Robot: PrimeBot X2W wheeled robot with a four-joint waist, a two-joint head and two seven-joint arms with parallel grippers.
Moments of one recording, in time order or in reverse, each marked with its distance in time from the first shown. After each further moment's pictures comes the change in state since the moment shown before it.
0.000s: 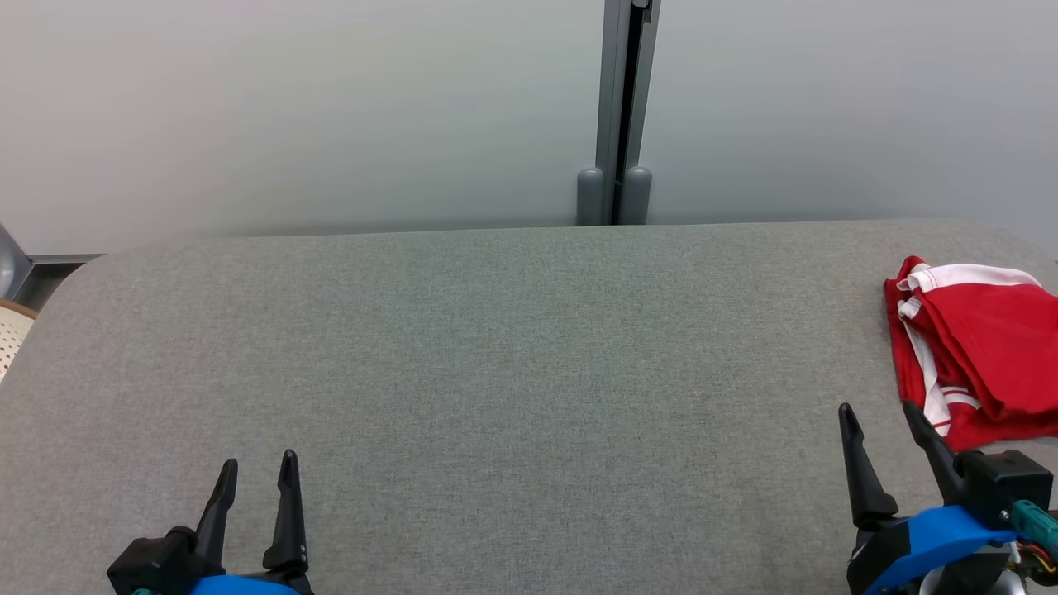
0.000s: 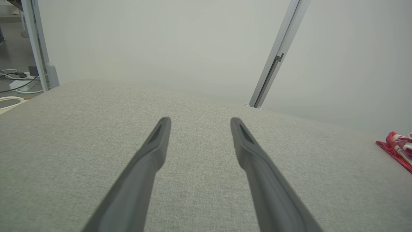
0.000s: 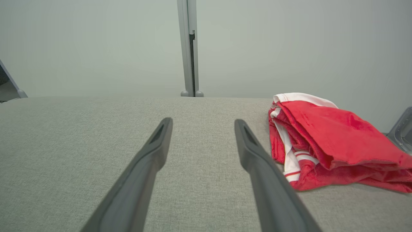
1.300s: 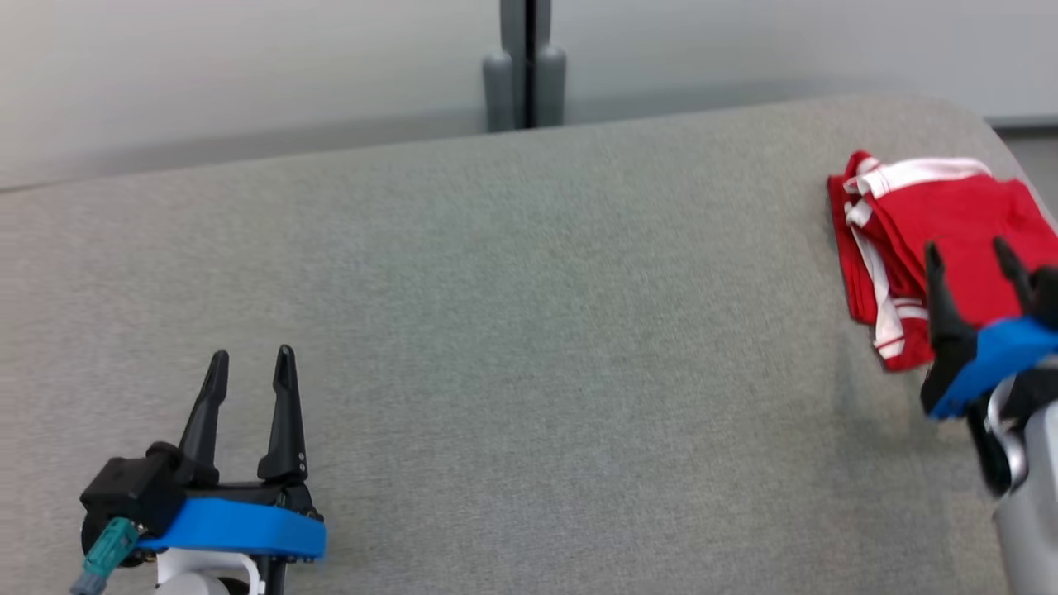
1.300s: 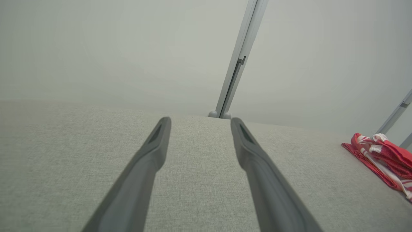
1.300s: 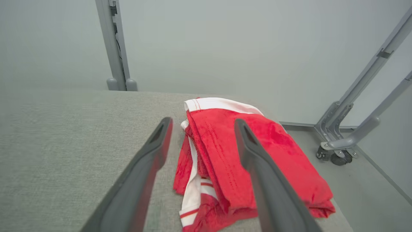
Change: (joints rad) left arm -0.120 0.029 -0.025 -0.151 0.000 0.028 0.018; right arm -0.533 -0.218 -0.012 0.552 -0.031 0.000 -0.081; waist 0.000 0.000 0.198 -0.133
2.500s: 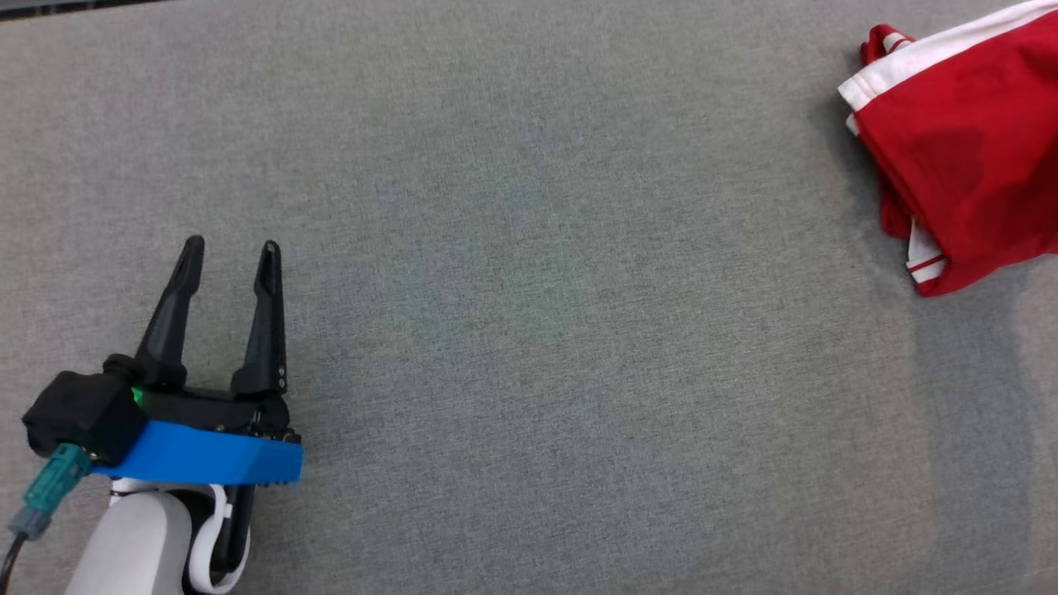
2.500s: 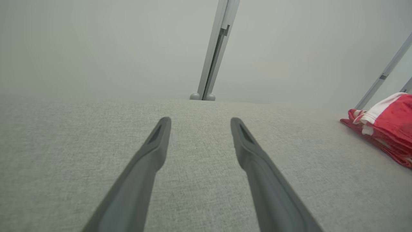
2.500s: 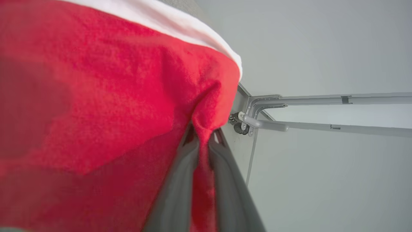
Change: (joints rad) left arm -0.119 0.050 -0.002 -0.108 0.040 -0.047 0.032; right arm -0.568 -0.529 0.912 0.050 0.222 0.000 0.481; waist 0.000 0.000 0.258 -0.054
